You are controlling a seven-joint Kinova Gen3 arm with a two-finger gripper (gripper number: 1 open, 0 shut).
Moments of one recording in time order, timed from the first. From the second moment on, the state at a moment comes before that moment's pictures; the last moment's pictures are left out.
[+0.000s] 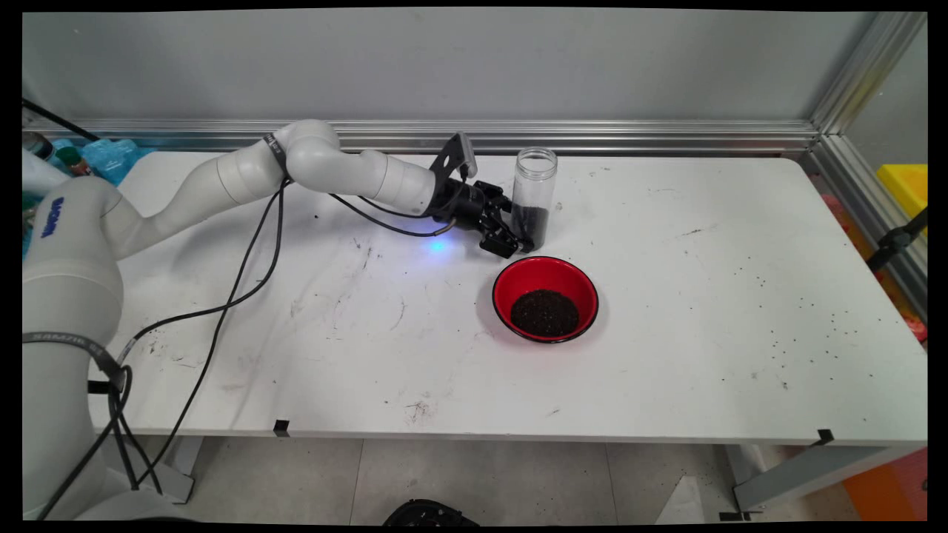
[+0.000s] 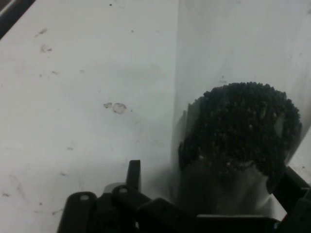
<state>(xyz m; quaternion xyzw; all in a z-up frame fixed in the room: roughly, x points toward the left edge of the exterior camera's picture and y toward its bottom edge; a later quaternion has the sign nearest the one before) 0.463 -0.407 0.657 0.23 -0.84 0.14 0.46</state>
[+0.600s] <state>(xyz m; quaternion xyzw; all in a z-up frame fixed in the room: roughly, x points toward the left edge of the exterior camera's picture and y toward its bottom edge) 0.454 -0.410 0.650 0.23 -0.84 0.14 0.46</state>
